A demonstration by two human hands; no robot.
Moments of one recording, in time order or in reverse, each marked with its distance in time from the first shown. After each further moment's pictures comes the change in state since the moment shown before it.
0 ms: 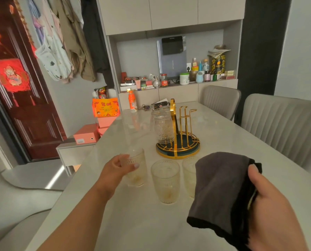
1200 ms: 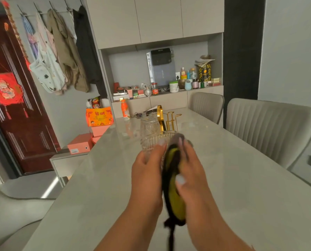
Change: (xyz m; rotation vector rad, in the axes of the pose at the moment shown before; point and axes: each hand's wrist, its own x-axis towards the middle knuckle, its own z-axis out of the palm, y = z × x) left_hand -0.152 0.092 0.113 -0.315 -0.024 0.196; right_hand -0.003 0.031 0.003 -1.206 -0.448 -0.705
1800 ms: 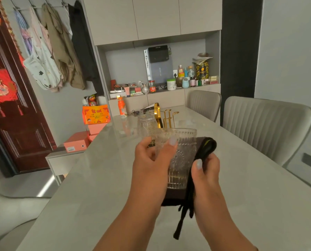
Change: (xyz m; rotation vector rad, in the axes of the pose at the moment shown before) left_hand -0.013 0.011 0.010 0.034 -0.096 0.018; right_hand -0.011 0.009 -0.009 0.447 0.232 0.204
